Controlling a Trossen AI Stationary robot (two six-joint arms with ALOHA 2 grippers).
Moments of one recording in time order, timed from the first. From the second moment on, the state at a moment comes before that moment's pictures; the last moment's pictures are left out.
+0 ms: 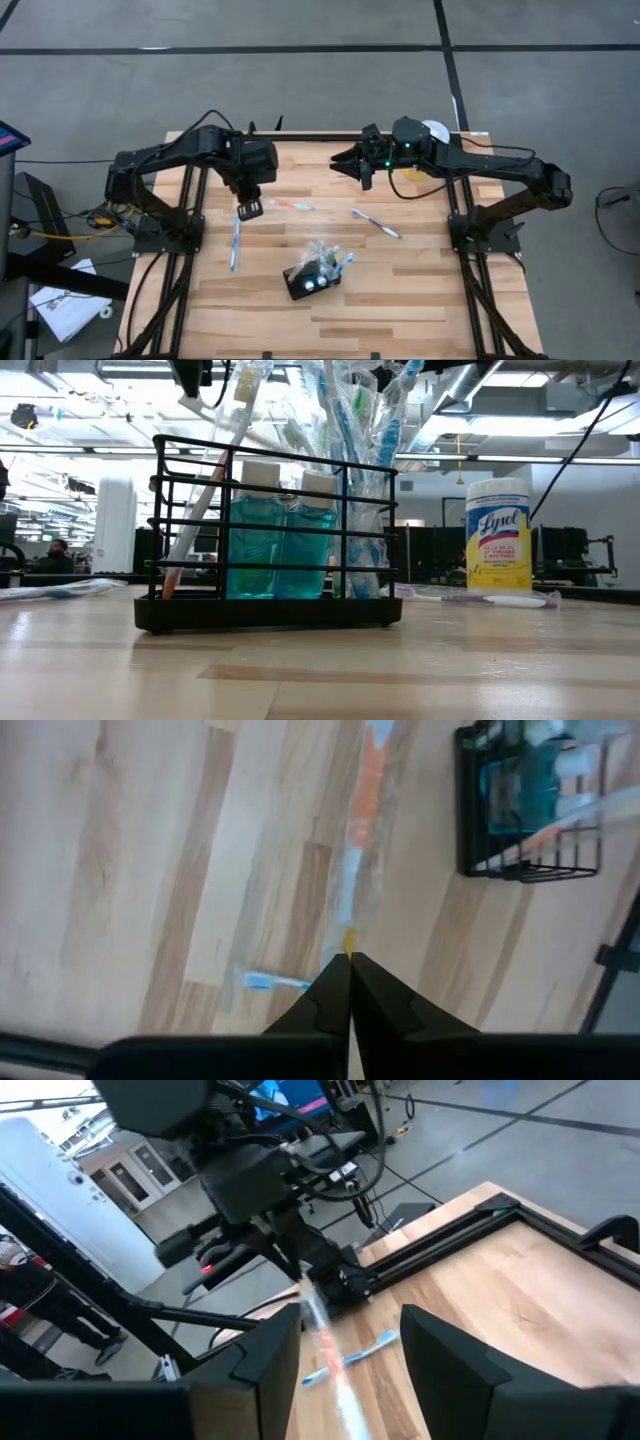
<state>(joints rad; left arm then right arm) 0.13 1.50 1.72 -1.57 0.02 -0.16 -0.27 1.33 1.12 0.04 -0.26 0.47</state>
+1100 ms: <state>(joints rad) 0.20 1.48 1.15 -1.08 0.07 -0.24 -0.29 1.33 1.12 0.01 -0.29 0.43</state>
